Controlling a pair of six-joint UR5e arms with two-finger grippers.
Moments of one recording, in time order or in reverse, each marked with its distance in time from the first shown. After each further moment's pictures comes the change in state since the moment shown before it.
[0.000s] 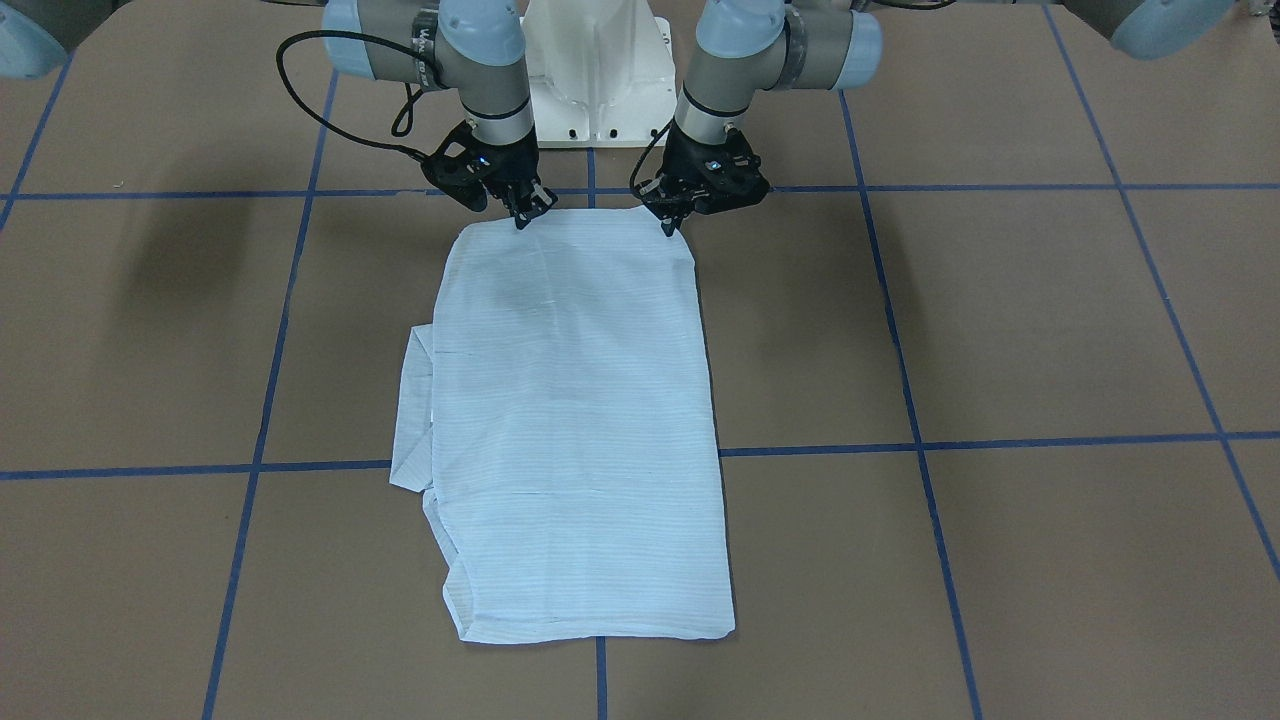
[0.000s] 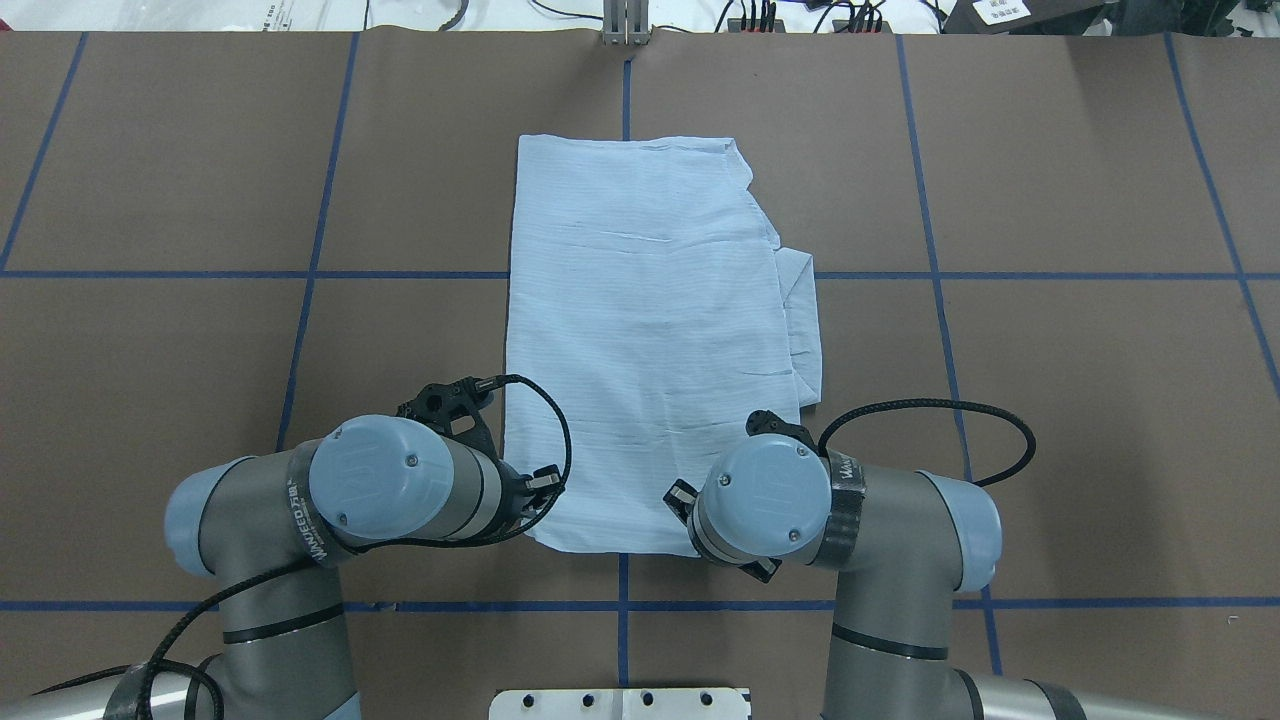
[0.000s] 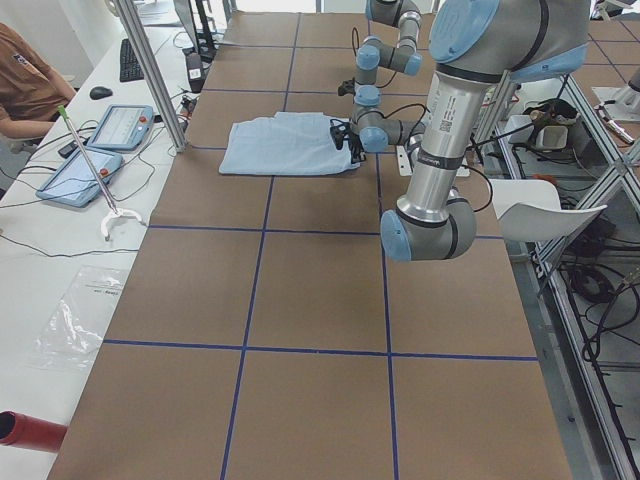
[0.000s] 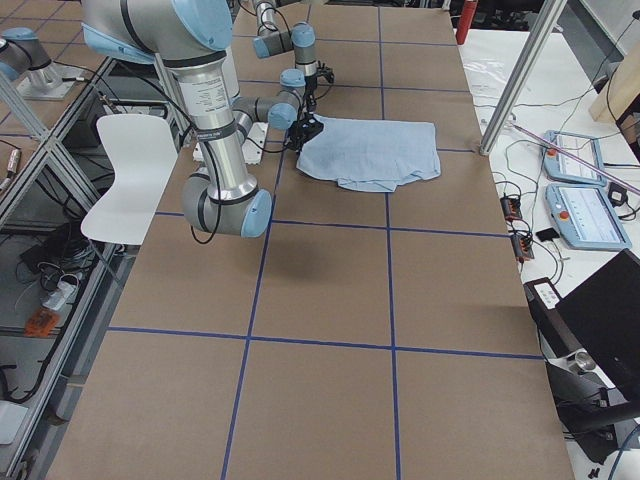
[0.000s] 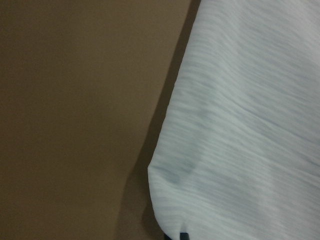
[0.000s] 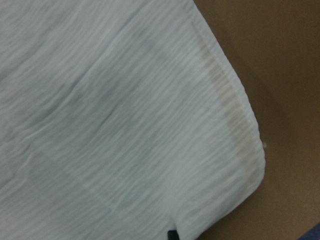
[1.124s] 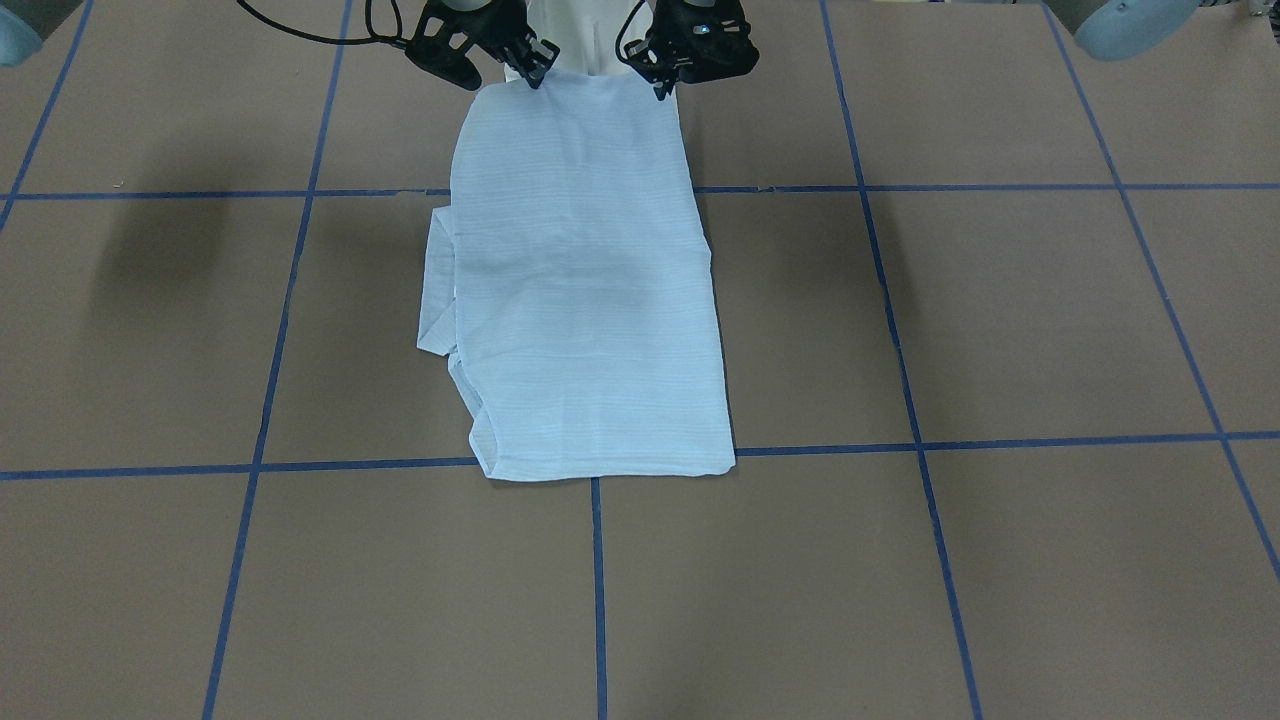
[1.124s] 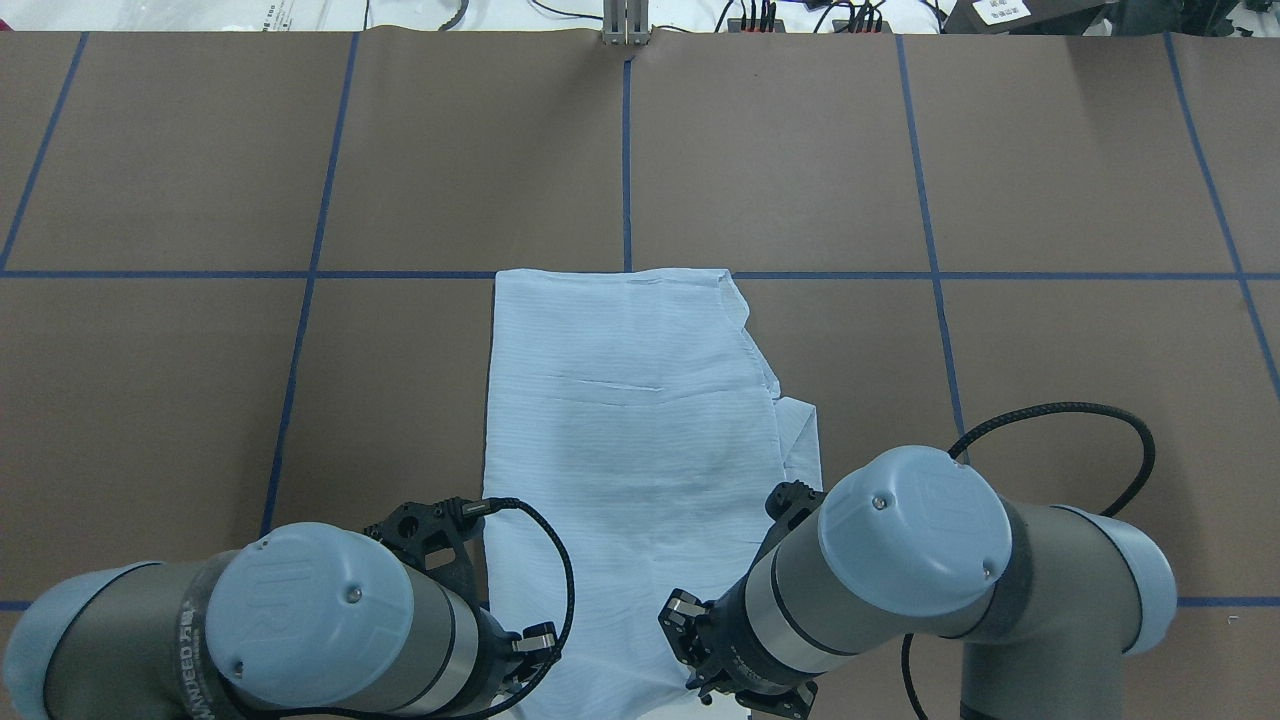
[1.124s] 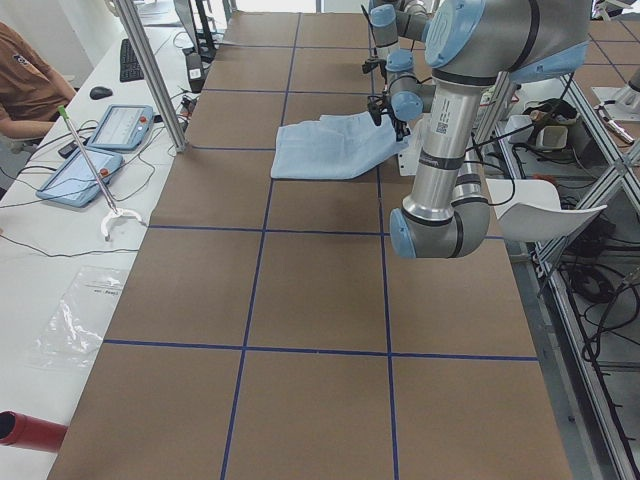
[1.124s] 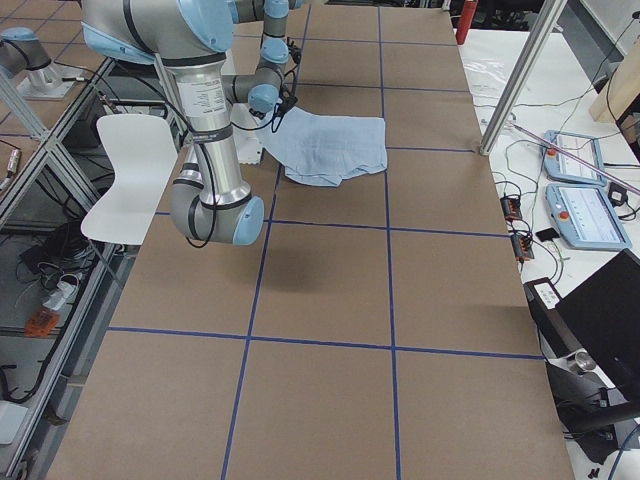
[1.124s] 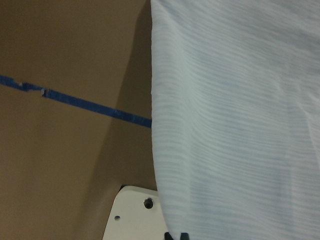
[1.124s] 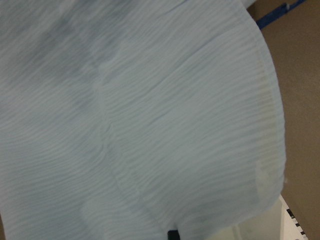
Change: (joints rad) left arm 0.159 -0.007 -0.331 0.359 -0.115 -0.055; right arm -0.030 -0.076 0.305 -0.009 0.305 0.004
